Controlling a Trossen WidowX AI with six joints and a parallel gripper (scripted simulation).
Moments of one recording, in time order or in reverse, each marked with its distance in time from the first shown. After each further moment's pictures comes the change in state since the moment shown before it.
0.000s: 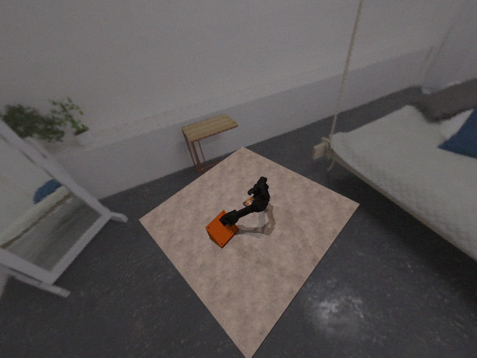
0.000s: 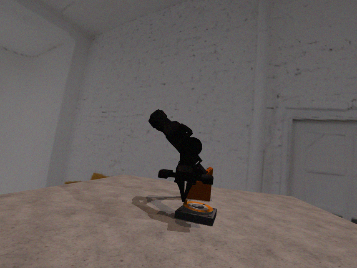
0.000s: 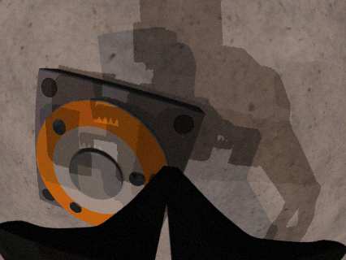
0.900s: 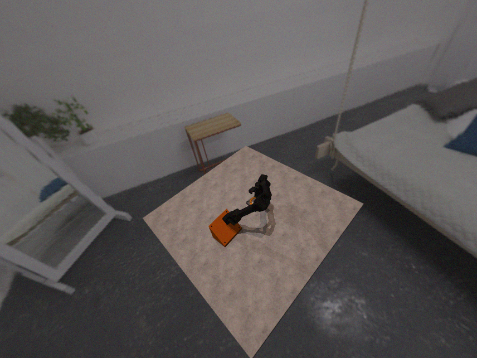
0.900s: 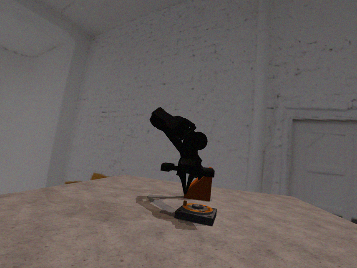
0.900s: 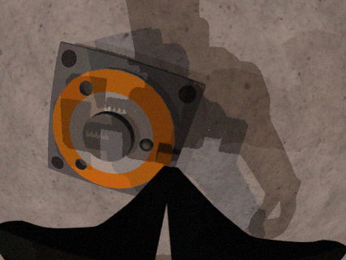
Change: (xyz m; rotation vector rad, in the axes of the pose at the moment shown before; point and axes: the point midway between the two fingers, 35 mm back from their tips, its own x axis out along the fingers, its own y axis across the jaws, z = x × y) arm -0.024 0.001 -0.017 -0.030 0.021 -0.008
